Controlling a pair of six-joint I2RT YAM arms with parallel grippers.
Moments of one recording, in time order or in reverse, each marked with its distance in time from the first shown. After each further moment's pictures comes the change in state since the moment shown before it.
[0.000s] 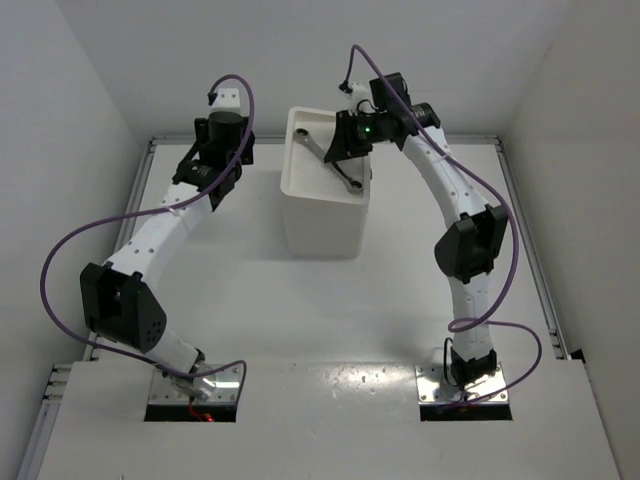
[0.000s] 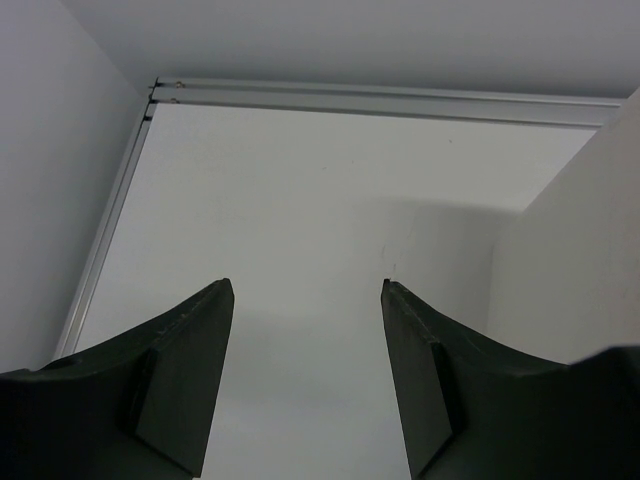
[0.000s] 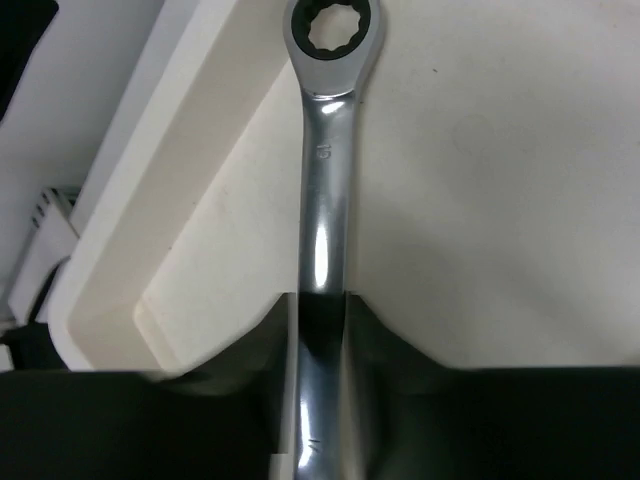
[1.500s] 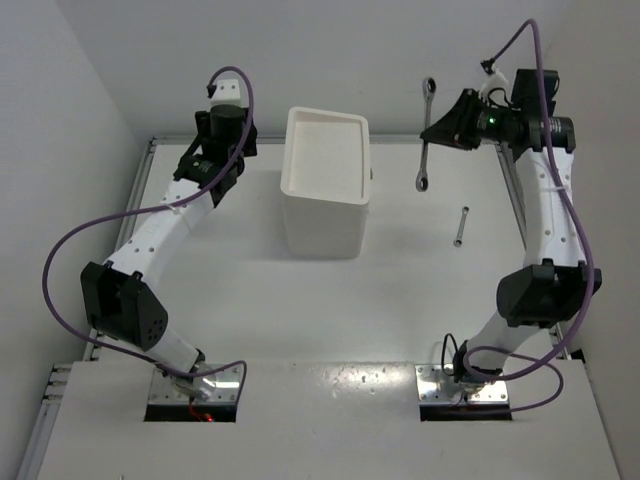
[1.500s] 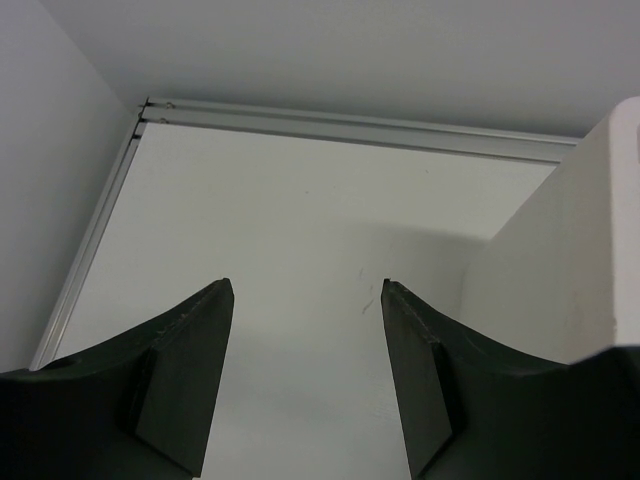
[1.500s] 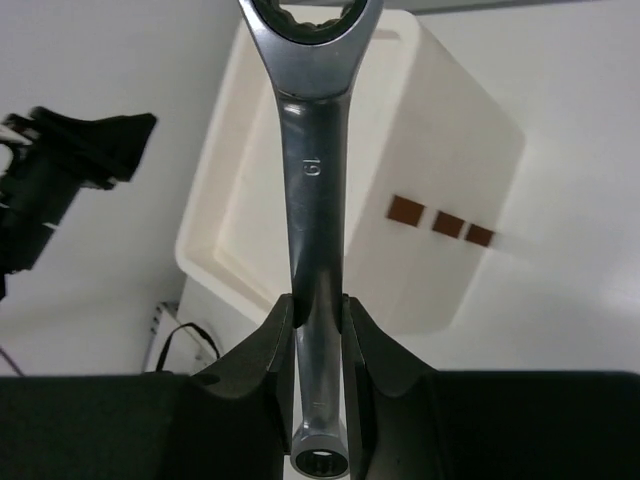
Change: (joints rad) left arm -0.019 0.015 0.058 0.005 -0.015 -0.040; right arm -0.468 -0.499 -0.403 0.027 -0.191 0.171
